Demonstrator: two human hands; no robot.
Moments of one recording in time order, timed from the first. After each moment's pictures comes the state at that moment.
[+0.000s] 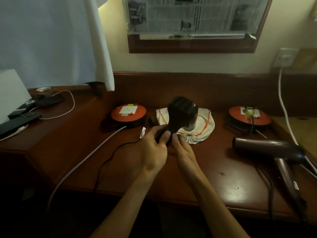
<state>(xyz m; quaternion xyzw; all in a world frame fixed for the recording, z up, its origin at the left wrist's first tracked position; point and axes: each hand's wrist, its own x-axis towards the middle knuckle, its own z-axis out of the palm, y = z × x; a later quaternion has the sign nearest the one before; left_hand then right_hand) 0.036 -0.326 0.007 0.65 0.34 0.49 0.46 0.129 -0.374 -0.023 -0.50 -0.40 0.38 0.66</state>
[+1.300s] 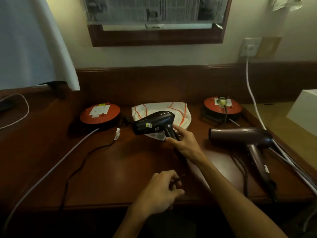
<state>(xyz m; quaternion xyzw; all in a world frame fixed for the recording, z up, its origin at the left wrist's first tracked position) 0.048 -0.382 -0.039 0.83 0.27 0.01 0.49 0.243 -0.377 -0.046 -0.70 -0.43 0.23 0.52</state>
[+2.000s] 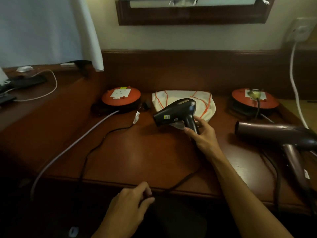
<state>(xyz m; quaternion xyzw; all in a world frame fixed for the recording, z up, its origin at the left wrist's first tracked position) -0.060 -0.388 -0.071 0.86 0.42 0.05 0.29 0.246 -0.359 -0.089 -0.65 -0.43 0.22 0.58</state>
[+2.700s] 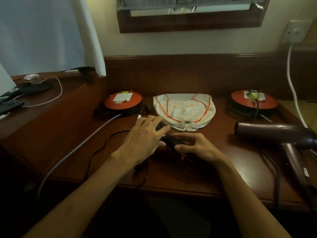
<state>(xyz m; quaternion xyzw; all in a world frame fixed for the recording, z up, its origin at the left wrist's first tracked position) 0.019 -0.284 -0.013 0.96 0.20 0.14 -0.15 0.230 -0.382 -0.071 -0.56 -0.53 0.43 0.46</state>
